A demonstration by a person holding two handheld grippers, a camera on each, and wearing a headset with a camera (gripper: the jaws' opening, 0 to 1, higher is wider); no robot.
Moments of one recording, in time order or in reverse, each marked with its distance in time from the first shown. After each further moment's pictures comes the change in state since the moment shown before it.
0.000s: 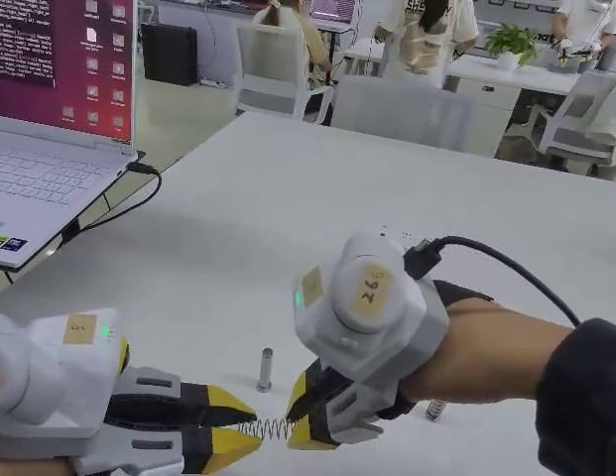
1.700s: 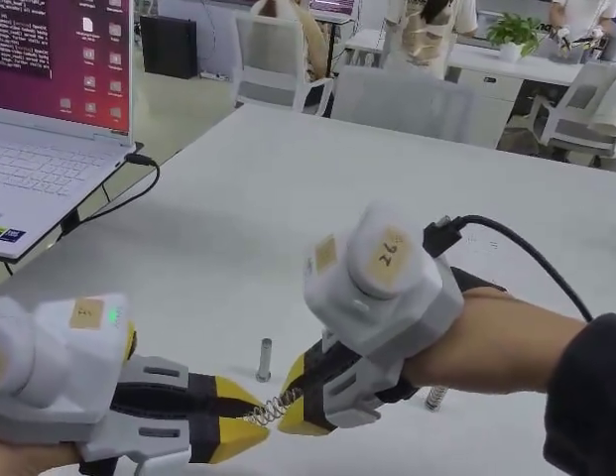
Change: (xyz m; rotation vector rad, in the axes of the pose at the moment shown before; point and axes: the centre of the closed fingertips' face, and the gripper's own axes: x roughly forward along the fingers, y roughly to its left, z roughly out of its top) left arm 0.007 -0.007 0.006 0.001 0.005 -0.029; right arm -0.012 0.003 0.019 0.089 -0.098 -0.004
